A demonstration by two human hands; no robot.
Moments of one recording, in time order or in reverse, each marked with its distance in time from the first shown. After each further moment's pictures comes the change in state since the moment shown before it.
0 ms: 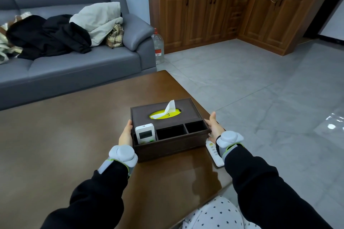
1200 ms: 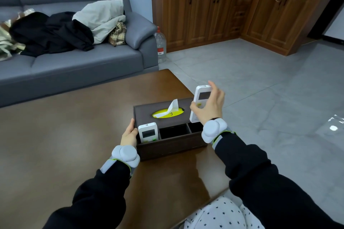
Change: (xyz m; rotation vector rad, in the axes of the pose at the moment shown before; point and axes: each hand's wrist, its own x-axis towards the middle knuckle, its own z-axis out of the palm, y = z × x) left_hand 0.016 -0.015 -0.014 0.158 -0.026 0.128; right_hand -0.027 -0.056 0.038 -0.457 0.456 -0.768
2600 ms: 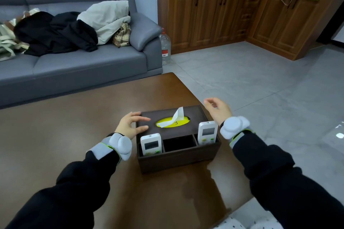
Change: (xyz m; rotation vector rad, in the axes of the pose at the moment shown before) left_hand 0.036 0.057 -0.006 0.832 -0.258 0.437; right_hand 0.050 0.021 0.006 0.092 -0.346 0.187
